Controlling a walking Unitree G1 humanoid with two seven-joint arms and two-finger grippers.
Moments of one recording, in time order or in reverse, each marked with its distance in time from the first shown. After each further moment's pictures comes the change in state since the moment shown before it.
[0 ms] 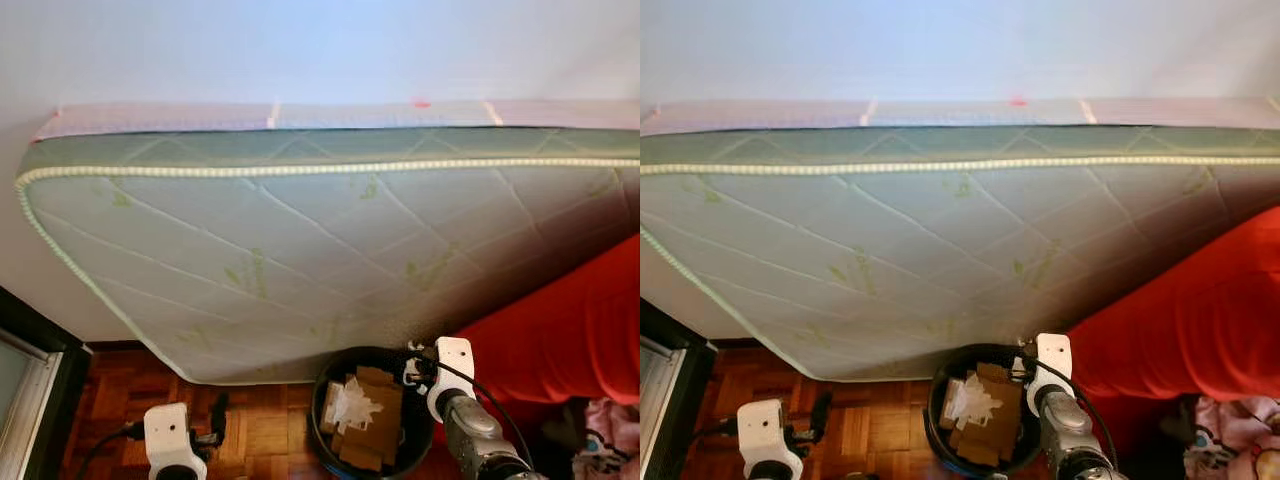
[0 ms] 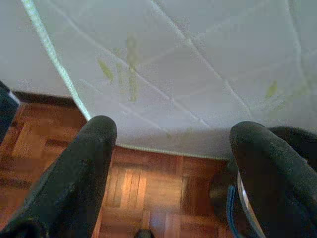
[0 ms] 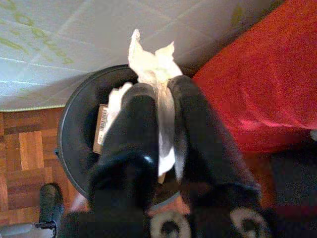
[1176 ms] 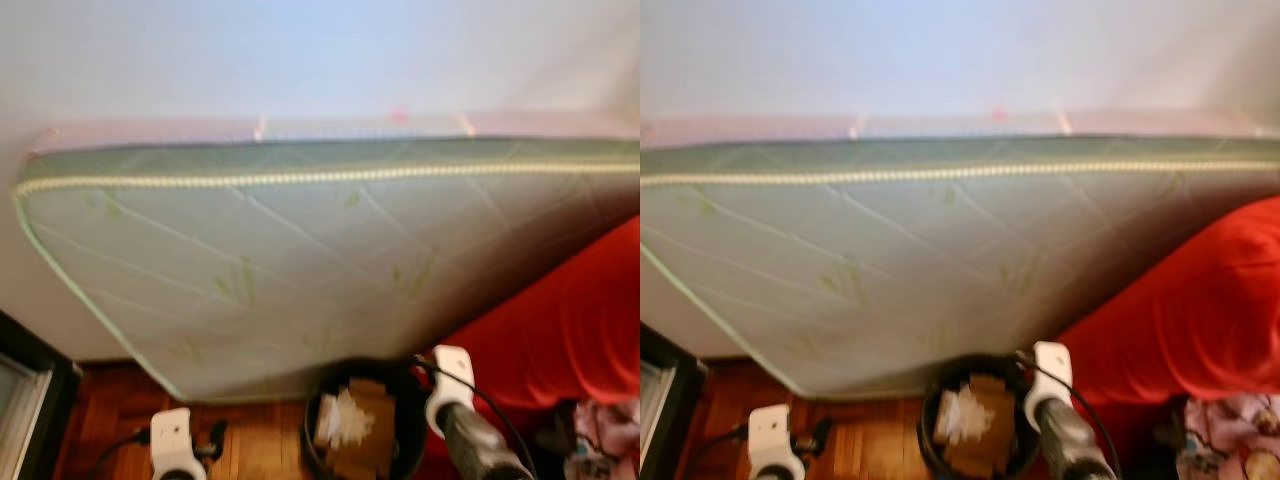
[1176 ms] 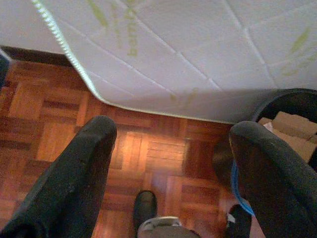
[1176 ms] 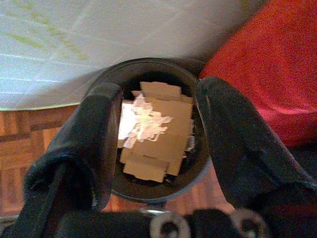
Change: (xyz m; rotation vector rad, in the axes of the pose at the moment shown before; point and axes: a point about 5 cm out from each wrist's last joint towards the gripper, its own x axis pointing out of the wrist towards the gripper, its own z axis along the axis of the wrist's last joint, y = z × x) left arm 0.018 0.014 -0.036 0.000 0.254 0.051; right arm -0.006 -0.005 -0.021 0.069 0.076 0.059
